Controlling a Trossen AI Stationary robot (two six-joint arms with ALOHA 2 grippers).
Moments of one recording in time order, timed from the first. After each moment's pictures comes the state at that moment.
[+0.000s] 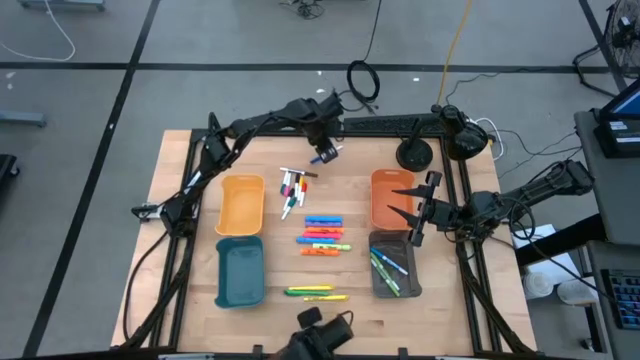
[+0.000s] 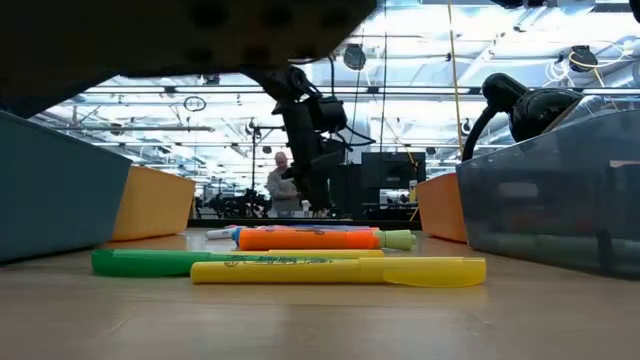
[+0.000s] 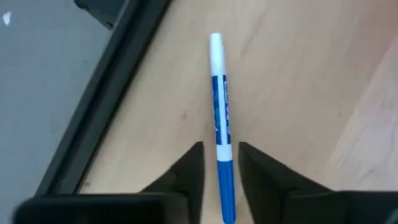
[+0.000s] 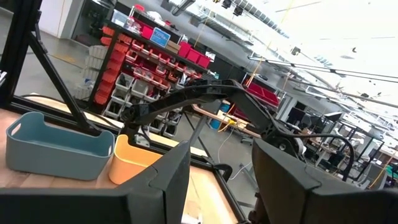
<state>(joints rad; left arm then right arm) 0.58 2.39 2.12 -0.96 0.07 0.12 0.37 0.71 0.42 0.49 0.58 -0.54</state>
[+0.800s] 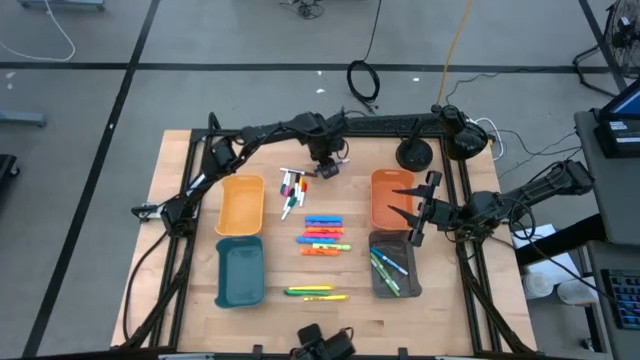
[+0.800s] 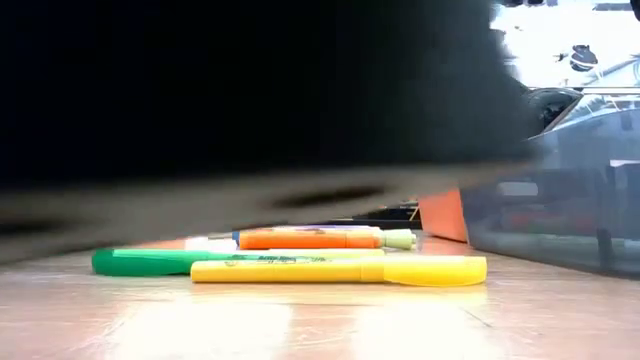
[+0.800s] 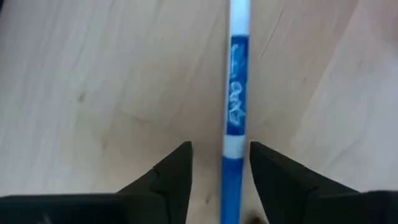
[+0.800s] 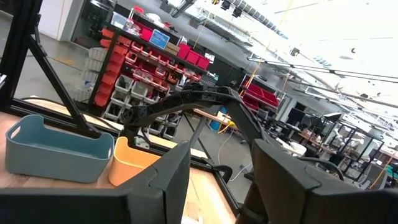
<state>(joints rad) 0.52 2.43 2.07 -1.02 0.13 0.11 0.37 0.71 0.42 0.50 0.58 -0.54</state>
